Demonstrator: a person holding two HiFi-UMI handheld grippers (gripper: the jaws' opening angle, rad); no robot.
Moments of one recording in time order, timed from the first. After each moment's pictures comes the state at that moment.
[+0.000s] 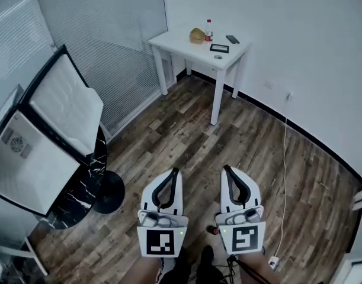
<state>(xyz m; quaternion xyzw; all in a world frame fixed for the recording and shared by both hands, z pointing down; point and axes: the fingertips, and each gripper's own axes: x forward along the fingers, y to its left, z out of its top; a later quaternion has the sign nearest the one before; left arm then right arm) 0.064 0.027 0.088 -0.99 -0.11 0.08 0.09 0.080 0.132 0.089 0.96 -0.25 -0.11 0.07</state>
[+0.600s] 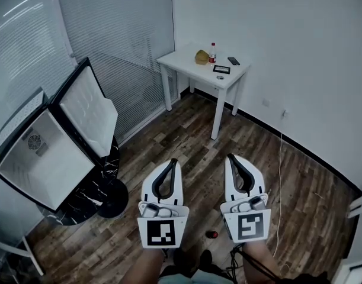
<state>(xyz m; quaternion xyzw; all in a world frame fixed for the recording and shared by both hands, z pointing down) 0.002 -0.005 -0.017 -0.99 -0.07 0.13 0.06 0.026 0.112 -0.024 0.95 -0.26 -0.17 0.10</state>
